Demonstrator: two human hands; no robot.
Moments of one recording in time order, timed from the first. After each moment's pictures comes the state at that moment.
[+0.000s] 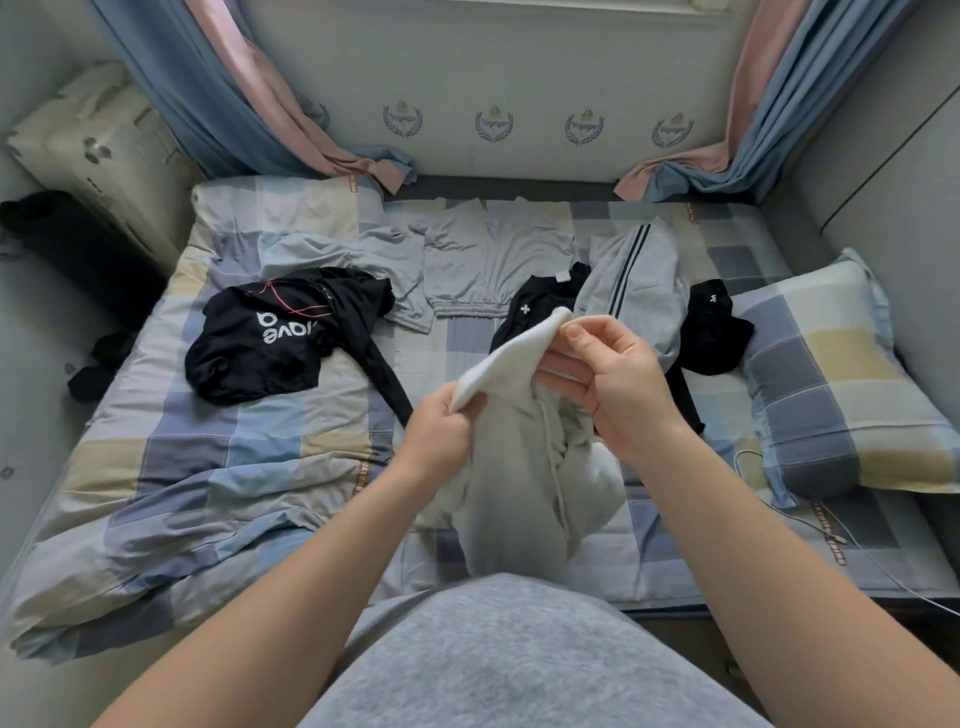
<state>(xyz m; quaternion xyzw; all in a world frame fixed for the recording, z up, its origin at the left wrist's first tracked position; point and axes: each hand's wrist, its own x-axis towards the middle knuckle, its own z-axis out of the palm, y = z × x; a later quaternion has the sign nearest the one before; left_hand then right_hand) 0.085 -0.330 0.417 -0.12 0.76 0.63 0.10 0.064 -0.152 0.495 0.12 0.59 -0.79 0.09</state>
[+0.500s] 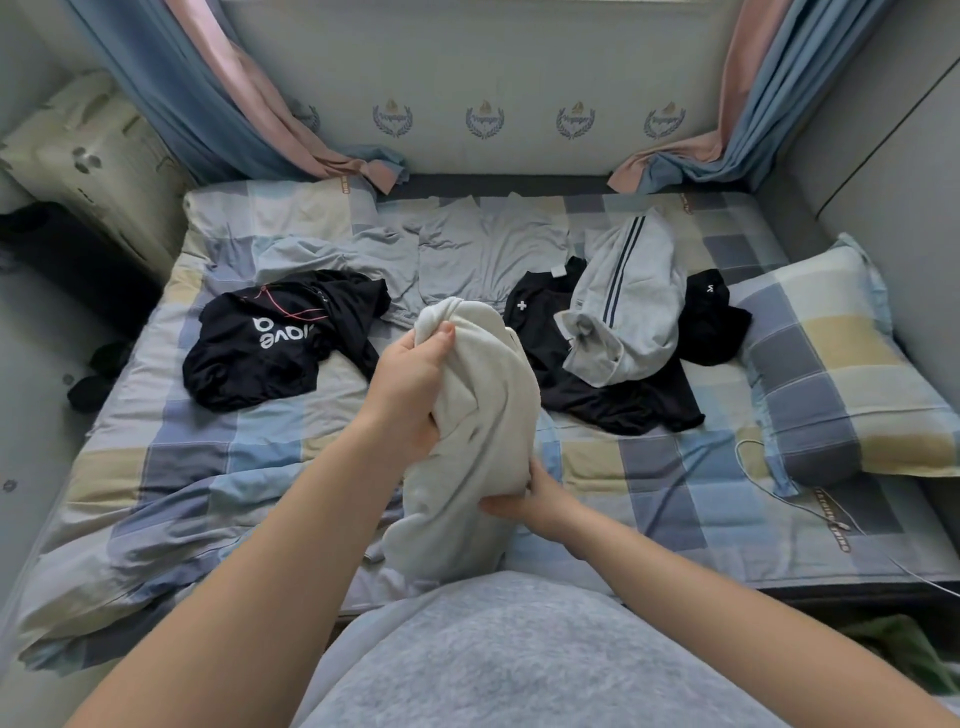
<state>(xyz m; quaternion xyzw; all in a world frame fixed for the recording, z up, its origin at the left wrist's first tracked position) 0.063 -0.333 0.483 -0.21 0.56 0.80 0.09 0.124 -0.168 0.370 0.14 0.75 -0.53 0.37</state>
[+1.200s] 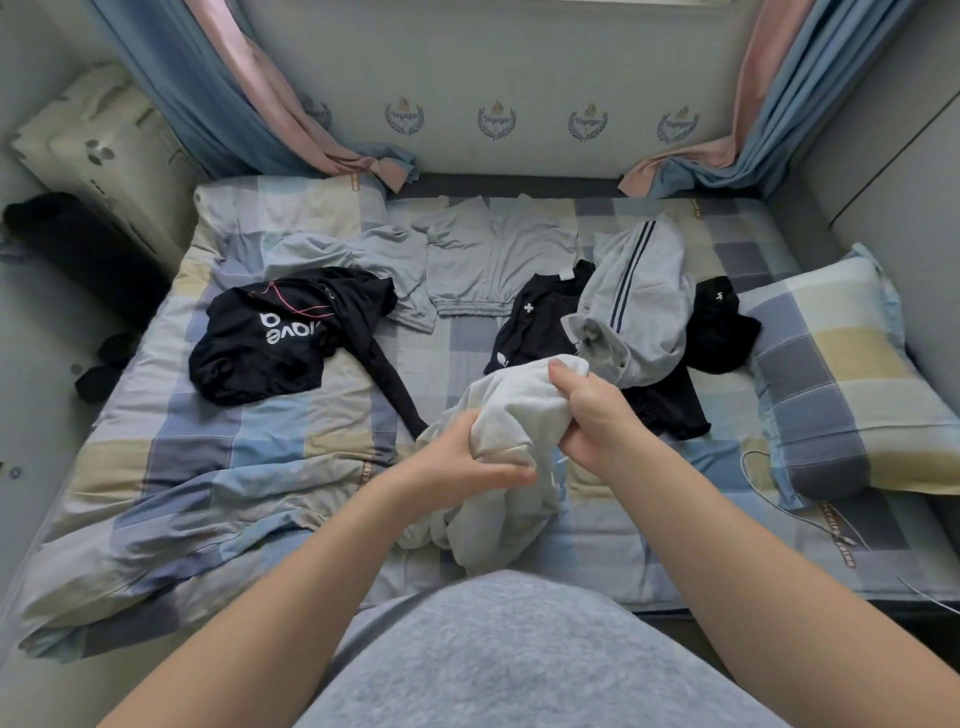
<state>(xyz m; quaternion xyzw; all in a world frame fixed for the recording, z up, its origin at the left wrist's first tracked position) 0.092 -0.336 0.408 0.00 0.75 0.58 0.32 0.053 -0.162 0.447 0.29 0.53 -0.78 0.16</state>
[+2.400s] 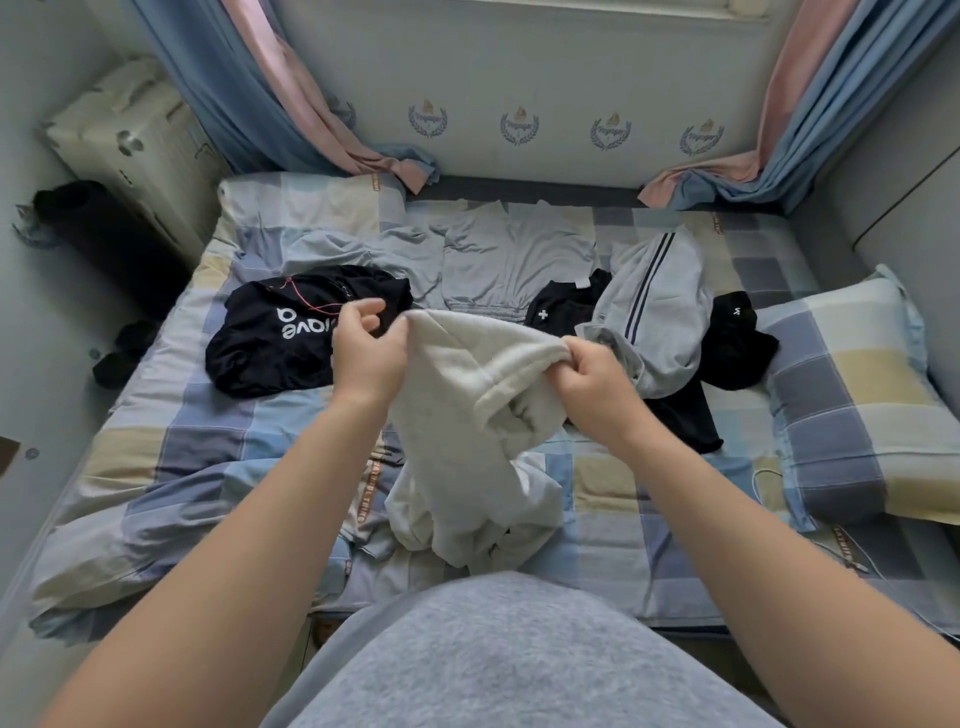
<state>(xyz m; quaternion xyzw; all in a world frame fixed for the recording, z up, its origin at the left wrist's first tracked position) 0.023 -0.394 0.452 -0.27 0.76 0.58 -0.08 0.031 -0.165 0.462 -0.03 0.86 -0.50 0.08</state>
